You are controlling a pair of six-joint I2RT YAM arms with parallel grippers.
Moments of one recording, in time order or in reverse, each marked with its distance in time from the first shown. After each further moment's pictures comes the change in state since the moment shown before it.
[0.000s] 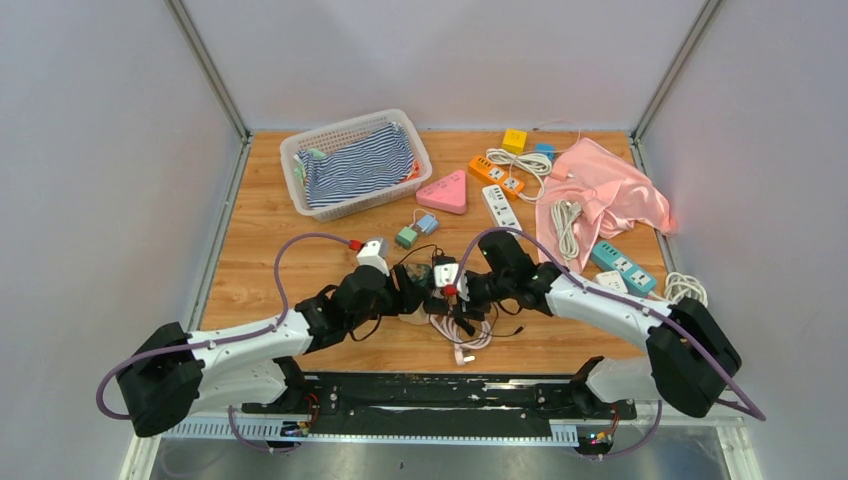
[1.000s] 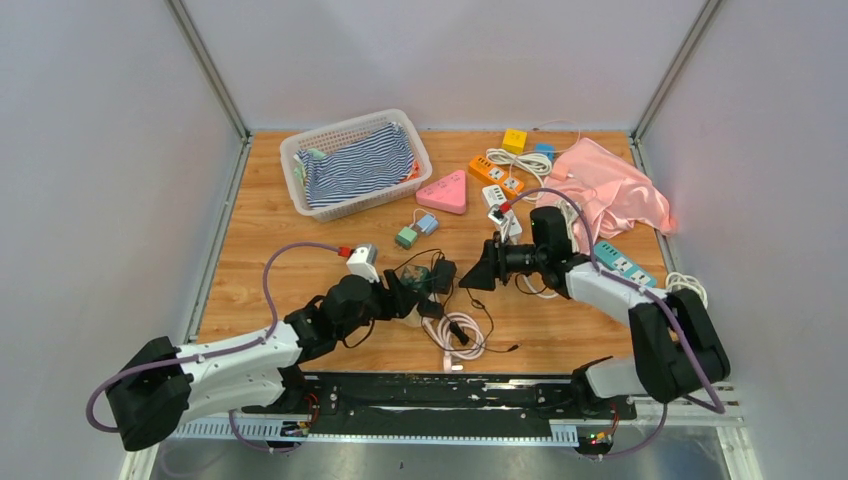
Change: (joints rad) left arm 0.014 -0.118 -0.123 0.102 -0.004 0.017; right arm -0.361 0.007 -0.082 0.293 -0.383 0.895
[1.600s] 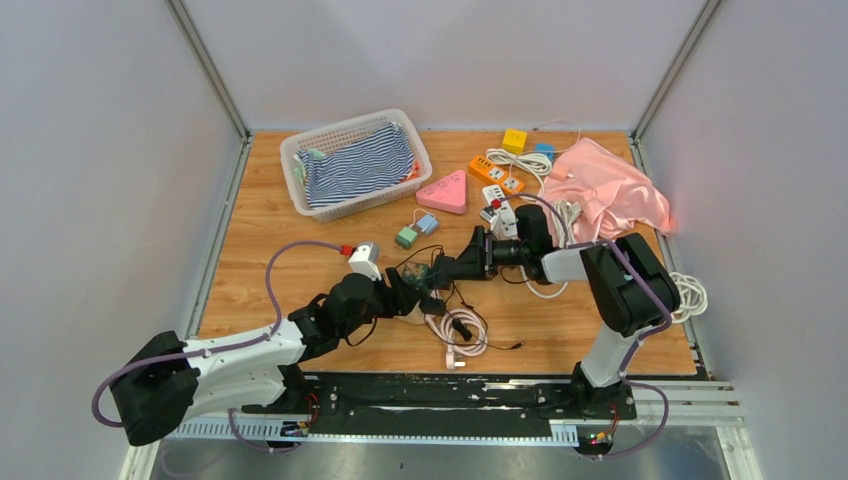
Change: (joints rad) left arm 0.000 0.054 0.013 0.047 -0.004 -0.001; right arm -0.040 0.421 0.060 0.368 -0.058 0.575
